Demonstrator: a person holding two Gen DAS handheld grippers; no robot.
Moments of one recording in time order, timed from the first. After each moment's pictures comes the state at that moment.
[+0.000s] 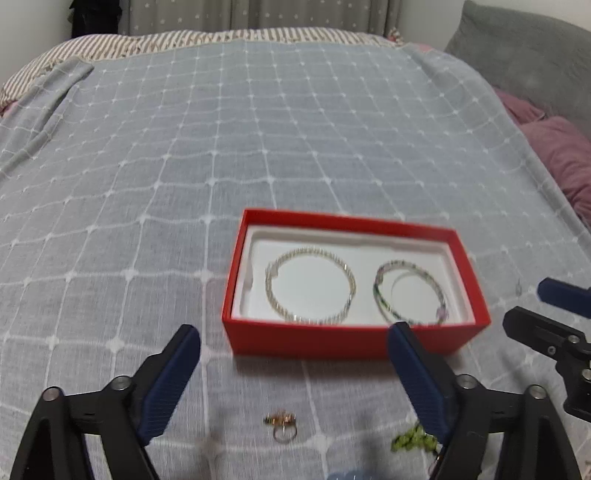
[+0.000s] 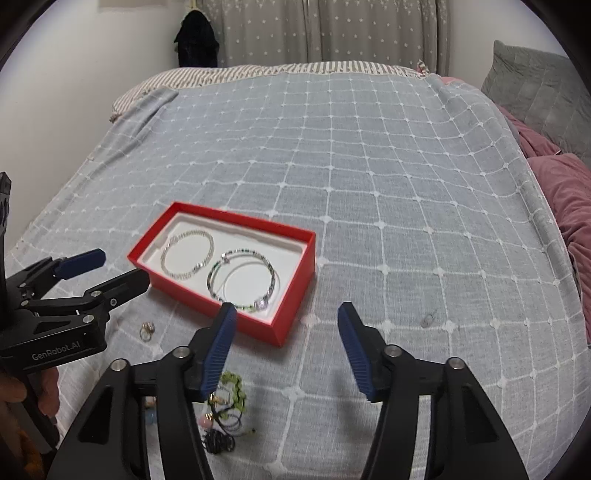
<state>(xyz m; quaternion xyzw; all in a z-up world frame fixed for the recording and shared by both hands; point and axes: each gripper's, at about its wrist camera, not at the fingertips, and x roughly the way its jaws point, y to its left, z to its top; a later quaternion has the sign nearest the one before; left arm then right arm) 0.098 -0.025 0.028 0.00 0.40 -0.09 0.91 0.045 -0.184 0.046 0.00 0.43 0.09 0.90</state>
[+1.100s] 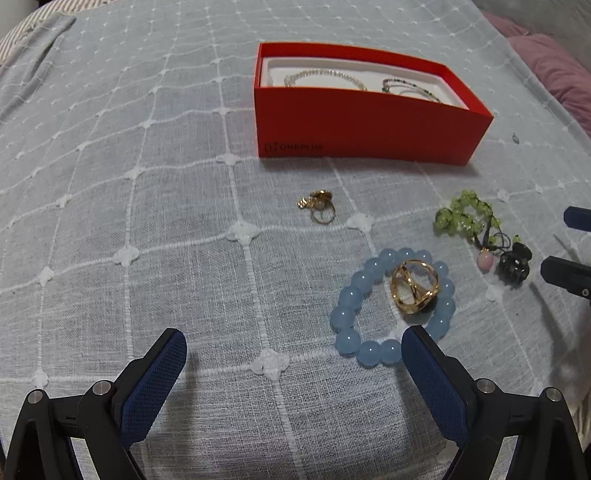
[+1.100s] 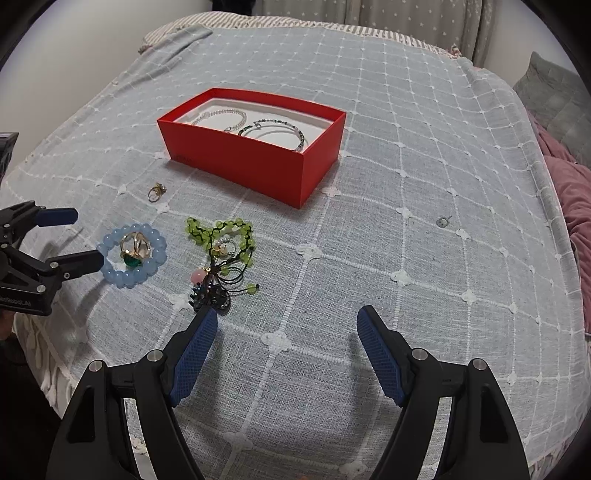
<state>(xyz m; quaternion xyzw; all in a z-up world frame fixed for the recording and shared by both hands) 0.026 0.012 -0.030 0.05 0.49 -0.13 0.86 -0.025 -0.175 -0.007 -0.07 0.49 0.13 0.86</state>
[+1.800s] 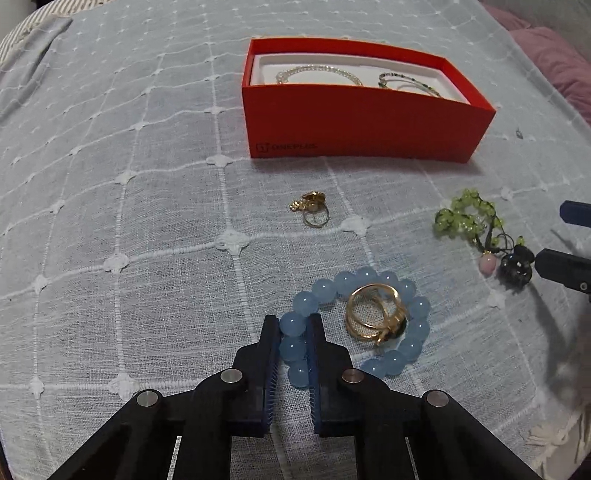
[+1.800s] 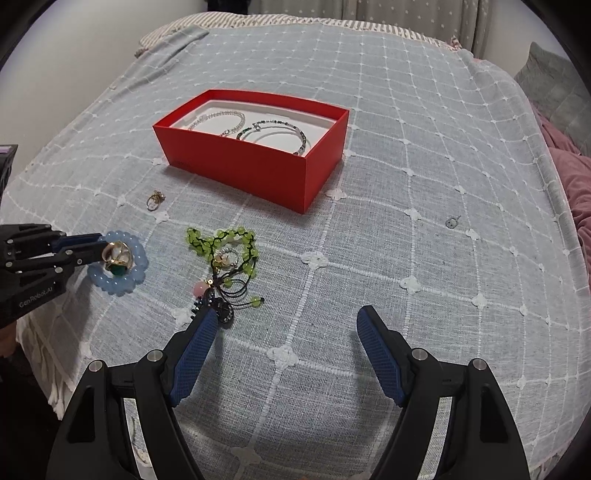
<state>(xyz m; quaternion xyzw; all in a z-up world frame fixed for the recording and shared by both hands) 0.031 0.000 -0.030 0.06 0.49 -0.12 0.86 -0.012 -0.176 -0.009 -0.04 0.50 0.13 0.86</state>
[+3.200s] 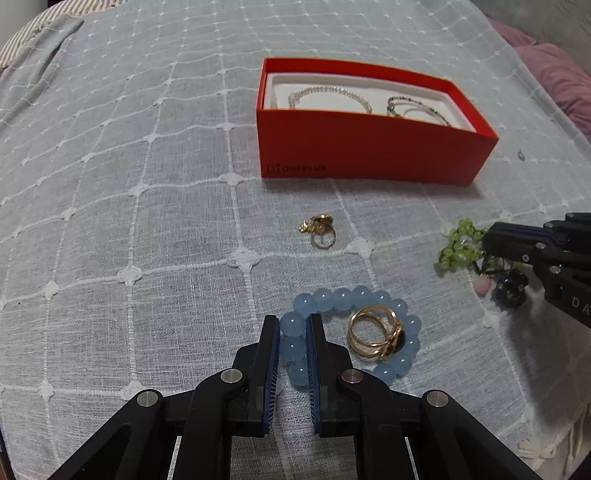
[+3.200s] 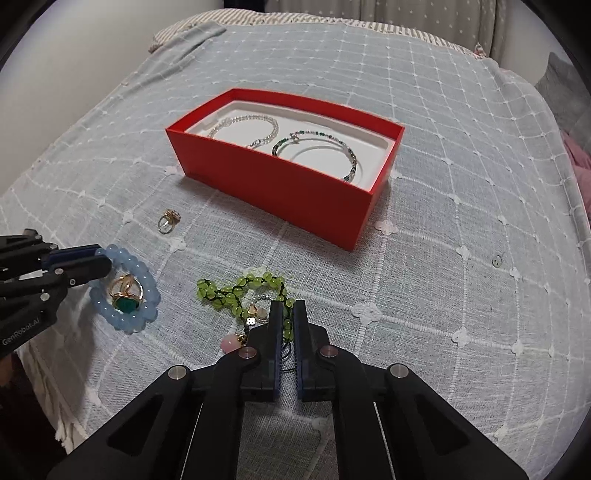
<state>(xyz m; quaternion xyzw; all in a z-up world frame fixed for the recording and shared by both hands) 0.029 0.005 -0.018 0.04 0.48 -0.11 0.87 0.020 -0.141 -0.017 -0.05 0.49 0.16 0.86</state>
